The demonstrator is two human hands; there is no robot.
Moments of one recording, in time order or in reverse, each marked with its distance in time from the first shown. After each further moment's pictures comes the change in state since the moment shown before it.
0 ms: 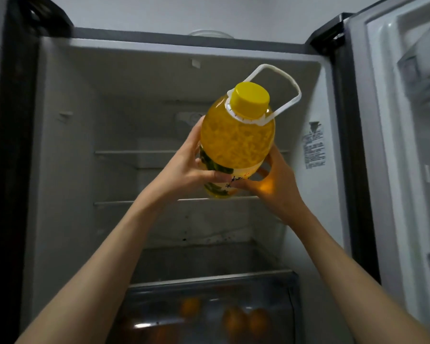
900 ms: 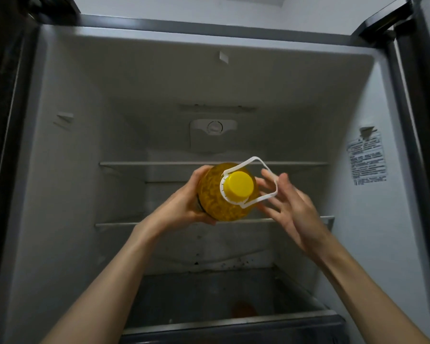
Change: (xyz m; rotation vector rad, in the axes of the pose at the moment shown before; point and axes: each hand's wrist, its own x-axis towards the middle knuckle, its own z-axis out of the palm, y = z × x) left_hand 0.007 -0.126 -0.051 0.389 -0.086 -0.067; right_hand 0.015 0.059 0.040 0.403 -0.087 0.354
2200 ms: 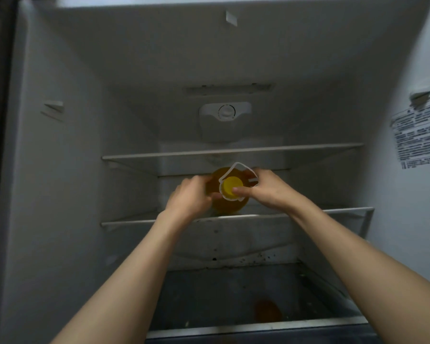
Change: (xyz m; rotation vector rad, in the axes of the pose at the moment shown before) left_hand 0.025 -0.023 0.011 0.451 0.095 -0.428; right_hand 0.089 0.045 0.024 -0.673 -0.138 0.151
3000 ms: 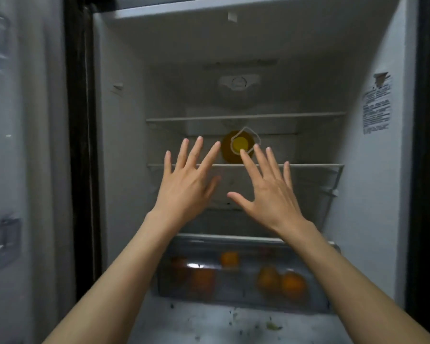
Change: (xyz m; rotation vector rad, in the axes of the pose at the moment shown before) left_hand -0.176 0.070 -0.052 0.461 0.116 0.067; right_hand -0.176 -0.036 0.004 -0.504 0.115 -0.273
